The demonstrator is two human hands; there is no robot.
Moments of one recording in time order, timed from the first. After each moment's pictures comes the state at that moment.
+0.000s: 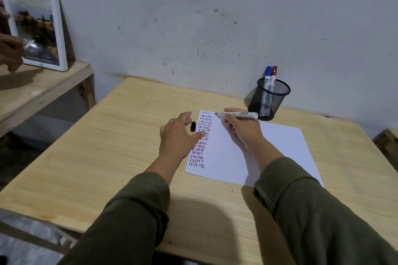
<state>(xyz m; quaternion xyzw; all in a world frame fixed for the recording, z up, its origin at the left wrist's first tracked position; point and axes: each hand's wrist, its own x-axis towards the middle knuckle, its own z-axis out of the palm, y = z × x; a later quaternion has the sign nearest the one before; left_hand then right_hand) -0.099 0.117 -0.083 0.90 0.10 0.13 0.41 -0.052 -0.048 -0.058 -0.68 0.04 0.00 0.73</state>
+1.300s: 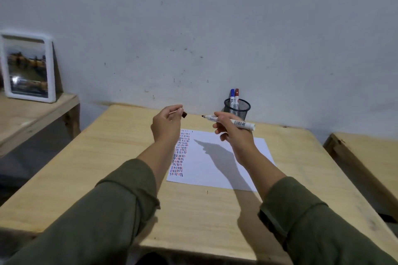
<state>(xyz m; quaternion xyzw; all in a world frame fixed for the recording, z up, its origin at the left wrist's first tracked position) -0.112 0.079 0.006 0.70 0.14 0.21 0.67 -0.125 -0.082 0.015 -0.67 -0.05 -0.05 0.74</state>
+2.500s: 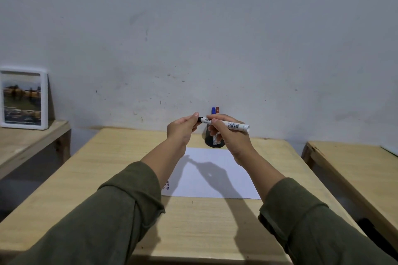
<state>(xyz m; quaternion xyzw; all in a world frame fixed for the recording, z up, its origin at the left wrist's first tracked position) -0.123 0.021 0.059 0.63 0.10 0.03 0.77 -0.167 -0.113 0.071 -0.70 -0.12 -0.10 0.70</state>
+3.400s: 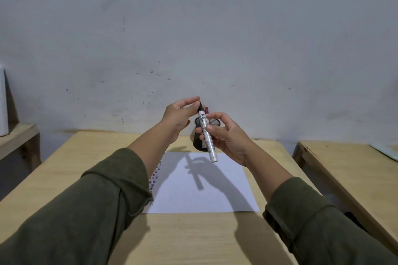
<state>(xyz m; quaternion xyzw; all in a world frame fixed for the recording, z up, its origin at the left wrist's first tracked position) -0.071 0.009 0.086 0.67 -0.06 -0.02 0.74 -0.114 -0.147 0.066 -0.63 -0.15 0.09 0.75</state>
